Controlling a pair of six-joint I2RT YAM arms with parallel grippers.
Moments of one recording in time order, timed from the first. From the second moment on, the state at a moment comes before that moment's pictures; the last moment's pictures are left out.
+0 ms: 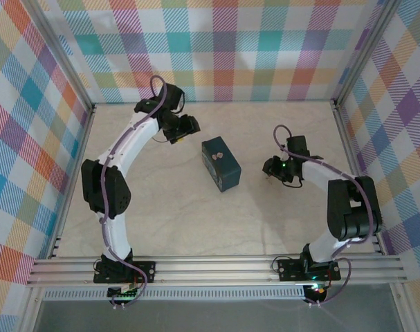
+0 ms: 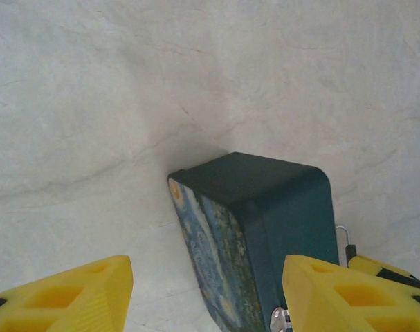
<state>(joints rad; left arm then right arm) -0.37 1.93 1.88 -1.01 0.19 -0.69 0.14 1.61 0.88 -0.32 -0.31 0.51</state>
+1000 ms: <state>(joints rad) -0.36 1.86 1.82 -1.01 0.17 -0.68 0.56 1.69 1.26 -0.51 -0.28 0.25</state>
